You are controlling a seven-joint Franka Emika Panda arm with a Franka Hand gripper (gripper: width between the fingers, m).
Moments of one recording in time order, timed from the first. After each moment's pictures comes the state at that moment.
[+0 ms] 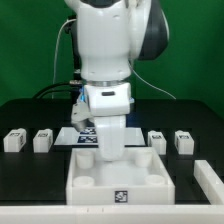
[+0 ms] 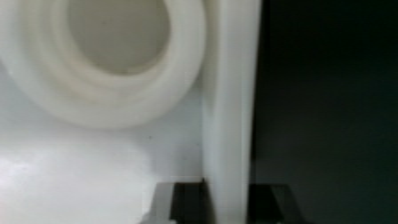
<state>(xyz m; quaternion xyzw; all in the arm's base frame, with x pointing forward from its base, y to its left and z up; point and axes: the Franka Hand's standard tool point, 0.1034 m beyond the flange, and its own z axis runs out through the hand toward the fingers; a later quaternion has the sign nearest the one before) 0.451 0.009 0.009 -0.71 -0.71 0.01 0.05</state>
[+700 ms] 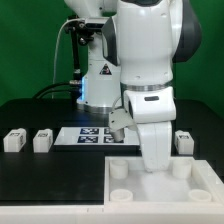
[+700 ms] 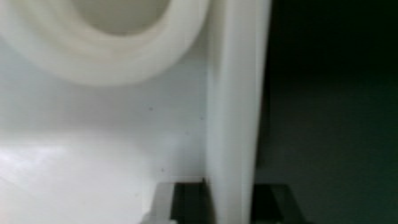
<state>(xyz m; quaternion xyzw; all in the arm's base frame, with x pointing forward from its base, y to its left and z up) 0.490 0.068 0.007 -0.71 -0.71 -0.01 0.05</state>
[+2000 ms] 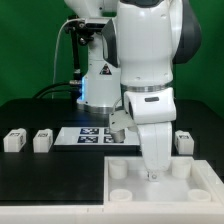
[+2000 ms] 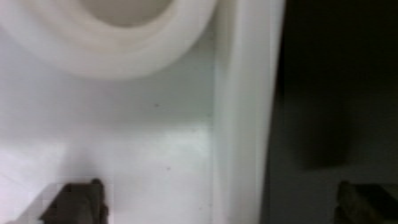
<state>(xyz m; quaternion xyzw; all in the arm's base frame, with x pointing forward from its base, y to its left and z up) 0.491 0.066 0.006 -0.71 -0.70 -0.01 0.05</state>
